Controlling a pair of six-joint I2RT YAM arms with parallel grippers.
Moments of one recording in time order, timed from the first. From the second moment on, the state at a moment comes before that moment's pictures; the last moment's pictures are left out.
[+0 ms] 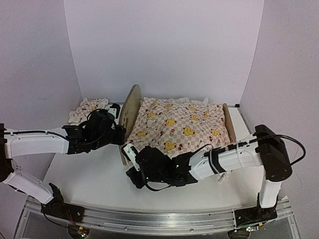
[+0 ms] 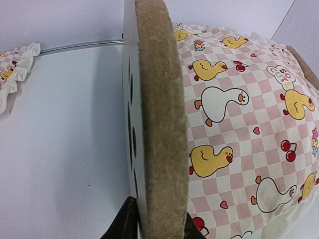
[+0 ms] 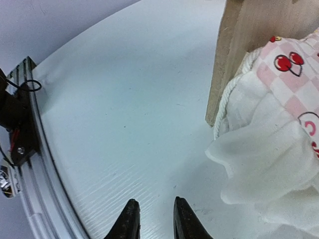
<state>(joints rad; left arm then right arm) -0.88 1.32 0.84 -0.09 -0.39 -0.45 1.31 1.90 1.23 0.02 0.17 0.35</state>
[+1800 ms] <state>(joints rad) -0.88 1.30 0.95 -0.28 -0.36 -0.40 1.25 2.36 1.32 0.54 0.48 0.31</state>
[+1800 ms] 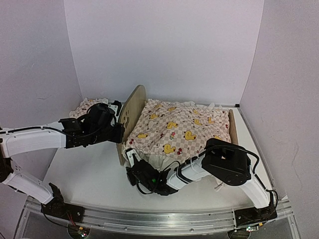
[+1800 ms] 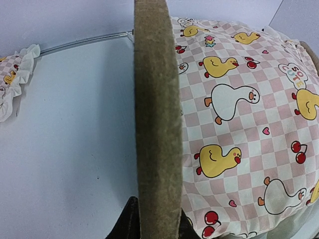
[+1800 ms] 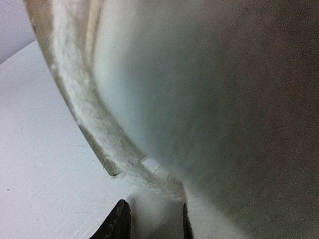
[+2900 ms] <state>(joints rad) -0.86 1.32 0.95 -0.26 -0.38 -0.39 1.22 2.30 1.28 0.43 0.44 0.24</state>
